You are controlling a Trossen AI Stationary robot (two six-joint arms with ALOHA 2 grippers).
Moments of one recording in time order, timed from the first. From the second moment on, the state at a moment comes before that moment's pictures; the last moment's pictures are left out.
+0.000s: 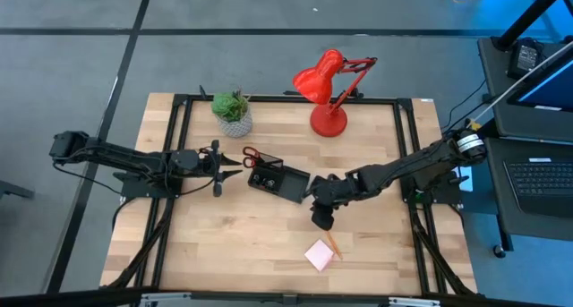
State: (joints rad) left arm -0.02 0.72 0.07 0.36 -0.22 0.01; right arm 0.27 1.59 0.98 -0.33 0.04 0.72
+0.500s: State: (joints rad) left arm -0.02 0.72 0.07 0.37 -0.22 0.12; right arm 0.27 1.59 0.98 -0.29 0.00 0.76
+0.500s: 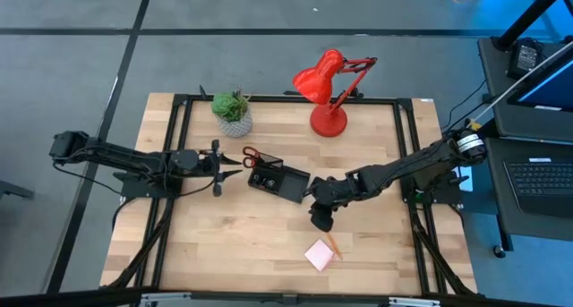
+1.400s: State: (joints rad) left arm -0.02 0.72 0.07 0.37 -0.22 0.12; right arm 0.26 1.59 0.98 -0.16 0.00 0.97
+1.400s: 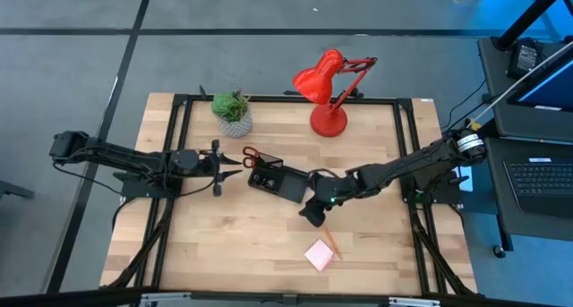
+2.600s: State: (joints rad) left arm -0.02 0.72 0.07 0.30 -0.21 0.12; right arm 0.29 1.97 1.39 -0.83 0.03 1.16
